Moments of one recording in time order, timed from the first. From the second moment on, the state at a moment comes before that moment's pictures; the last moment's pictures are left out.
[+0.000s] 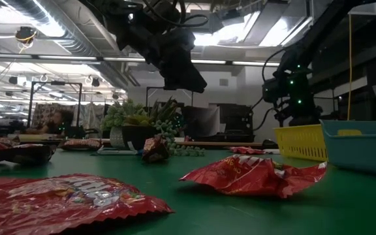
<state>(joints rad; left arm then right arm) 0.29 1.68 1.11 -0.07 0.19 0.00 -0.96 1.74 1.05 -0.93 0.30 -0.22</state>
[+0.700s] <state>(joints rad) 0.29 1.68 1.11 -0.07 0.19 0.00 -0.96 1.70 1.05 -1.06 0.02 -0.24</state>
